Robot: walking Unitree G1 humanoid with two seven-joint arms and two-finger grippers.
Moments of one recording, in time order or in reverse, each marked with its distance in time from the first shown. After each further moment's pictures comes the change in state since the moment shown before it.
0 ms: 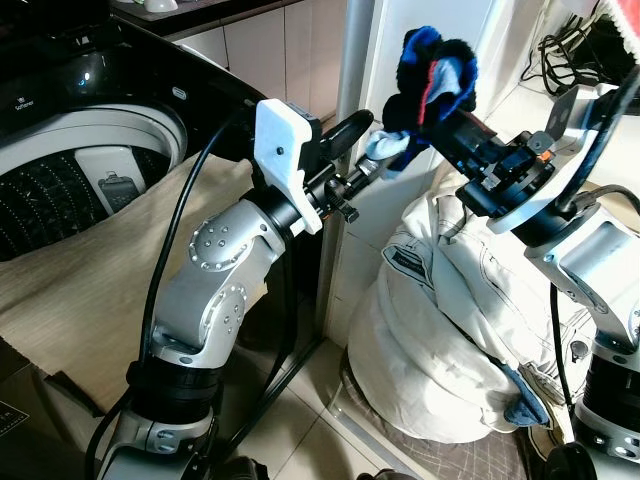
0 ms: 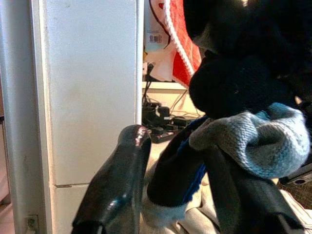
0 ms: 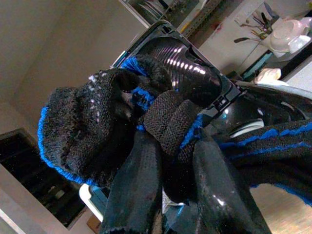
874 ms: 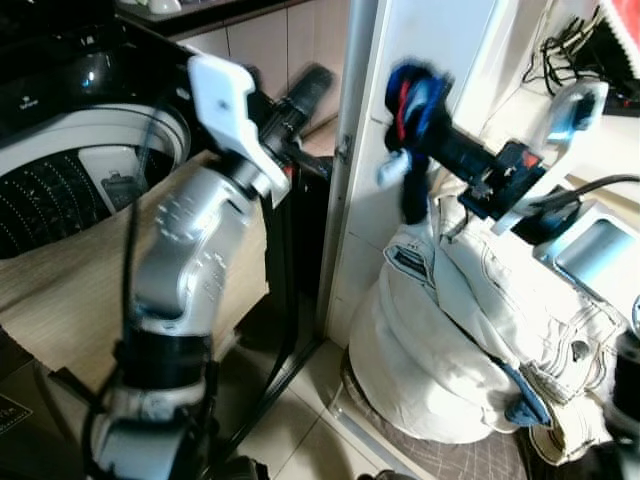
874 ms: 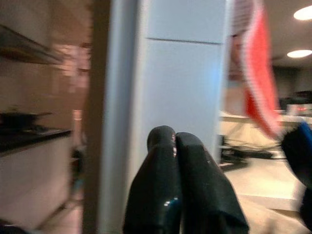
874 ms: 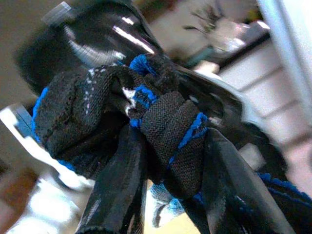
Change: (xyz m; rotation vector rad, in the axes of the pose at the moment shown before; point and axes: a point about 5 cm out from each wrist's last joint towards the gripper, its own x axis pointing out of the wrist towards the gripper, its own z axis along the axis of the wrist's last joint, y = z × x) left arm -0.006 0.054 0.024 0.064 -0.091 0.274; right arm -0.005 -0.015 0.005 -0.295 0.118 -0.219
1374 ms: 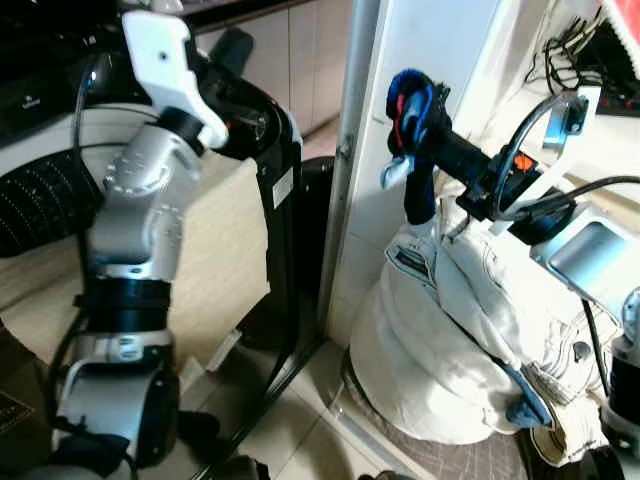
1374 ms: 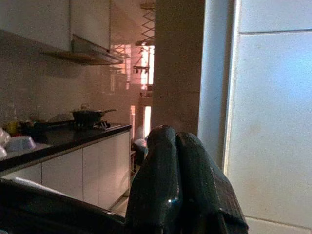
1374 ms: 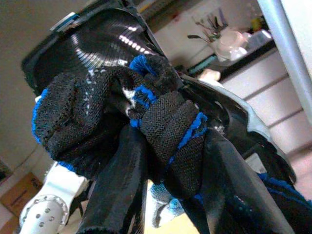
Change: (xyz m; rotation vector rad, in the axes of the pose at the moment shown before) left arm 0.006 0.058 0.012 0.129 0.034 0.156; right arm 0.002 0.000 -0.001 0.006 -0.050 0.032
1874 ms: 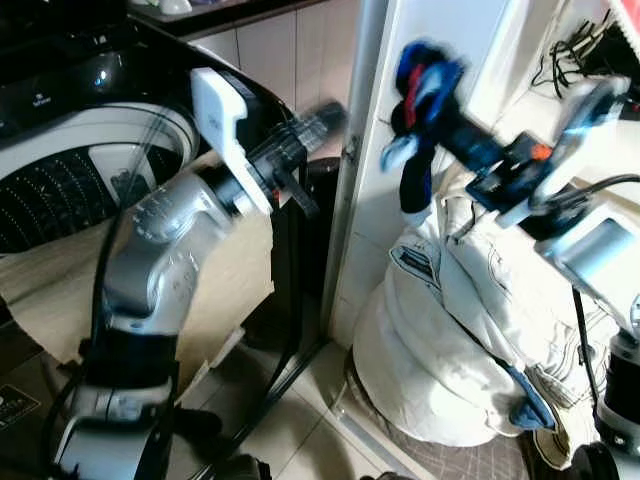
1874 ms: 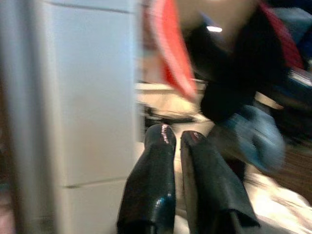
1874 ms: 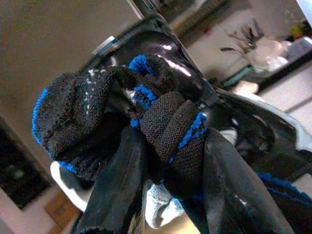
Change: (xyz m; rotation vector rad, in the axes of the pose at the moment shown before) left arm -0.039 -0.074 -0.013 -0.193 0.043 -0.609; right arm -0.002 0.010 0.010 0.101 -0.080 0.131
